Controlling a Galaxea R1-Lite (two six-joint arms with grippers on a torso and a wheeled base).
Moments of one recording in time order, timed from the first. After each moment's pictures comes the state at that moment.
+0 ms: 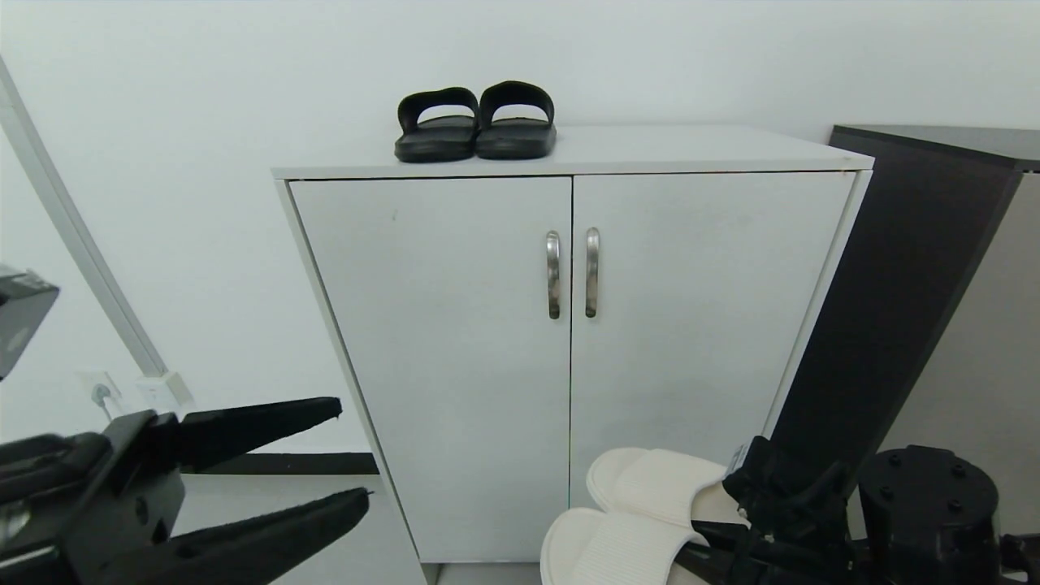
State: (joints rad) left arm -0.45 1.03 -0.52 -0.38 -0.54 -0.24; right arm 0.83 1.64 -0.29 -0.96 0.08 -0.02
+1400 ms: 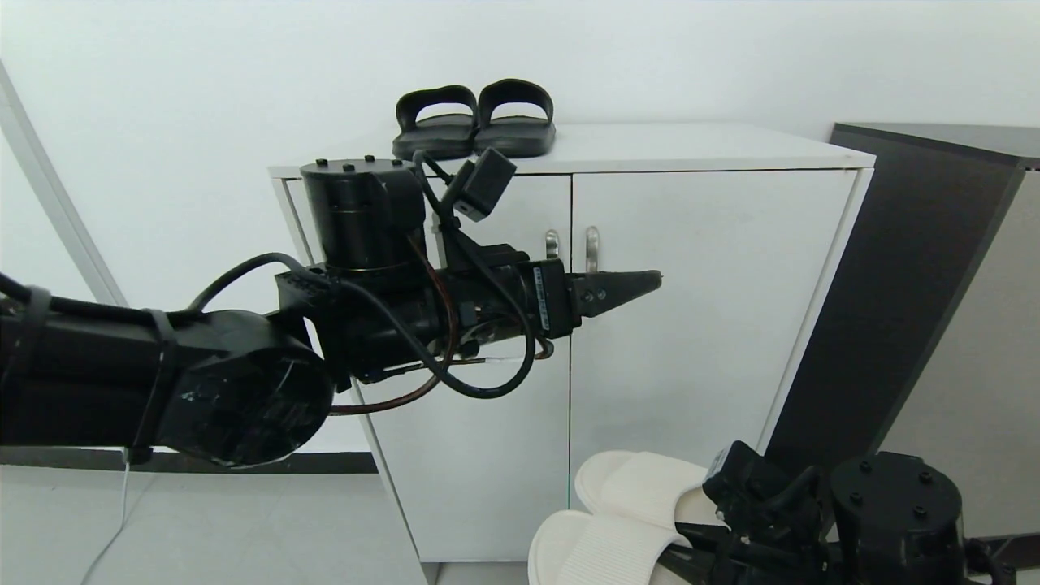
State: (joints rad) left arm -0.63 1.77 -1.09 -0.67 -0.46 -0.35; right arm 0.84 1.72 -0.29 -1.05 0.08 0.00
